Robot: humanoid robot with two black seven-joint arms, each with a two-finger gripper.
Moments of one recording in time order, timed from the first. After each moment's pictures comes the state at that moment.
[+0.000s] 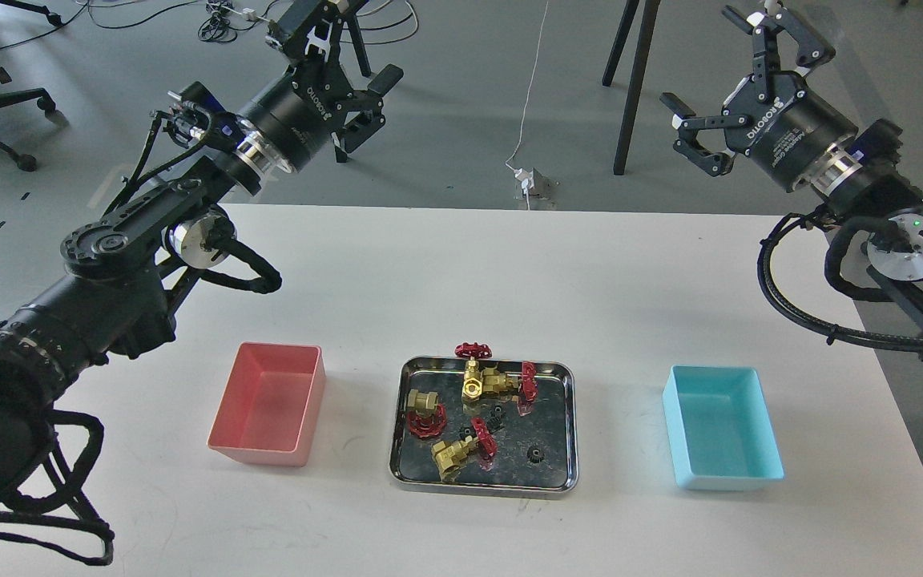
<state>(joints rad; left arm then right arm) -0.96 0.21 -0.62 -0.64 0.45 -0.49 -0.49 0.86 -0.54 0.63 0.93 0.03 0.49 0.18</state>
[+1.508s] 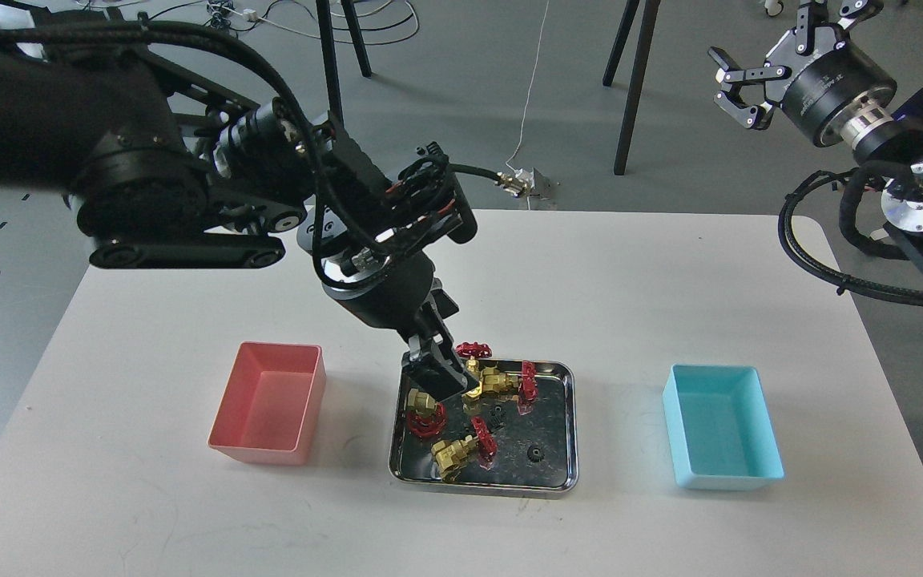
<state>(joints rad) -1.92 0.19 0.88 -1.39 1.26 -0.16 -0.49 0.96 -0.54 0.67 0.86 0.05 0.28 0.13</state>
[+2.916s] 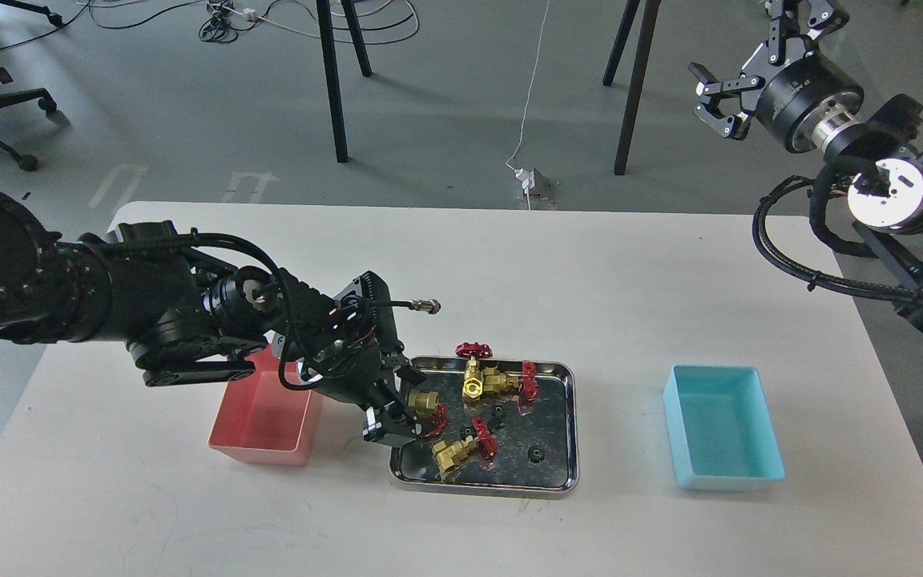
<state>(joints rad) -1.40 0.14 0.89 -1.03 1.44 0.14 -0.49 0.97 -0.47 0.66 0.81 0.06 0.22 0.10</state>
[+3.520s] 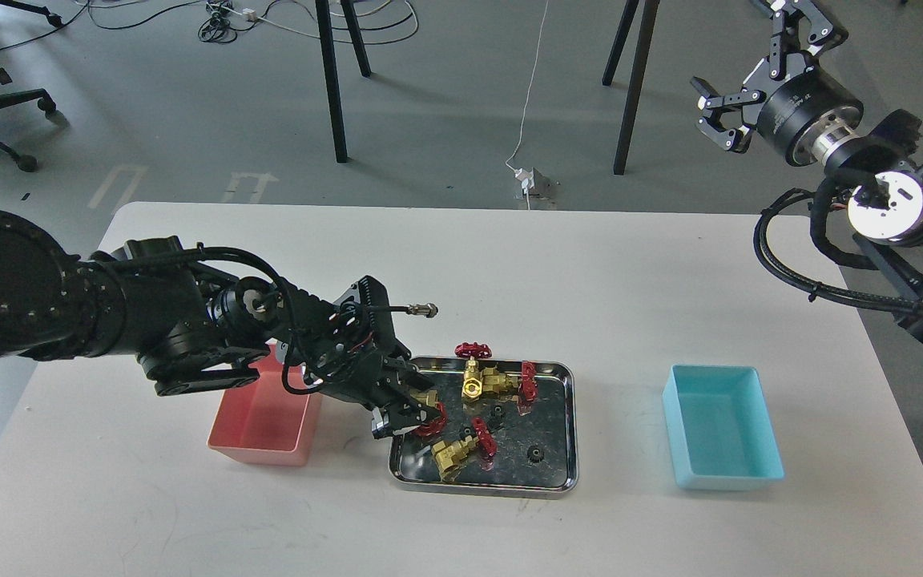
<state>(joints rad) -1.33 0.11 0.89 -0.94 1.44 0.20 -0.49 0.94 -0.47 0.66 0.81 0.06 0.22 0.10</state>
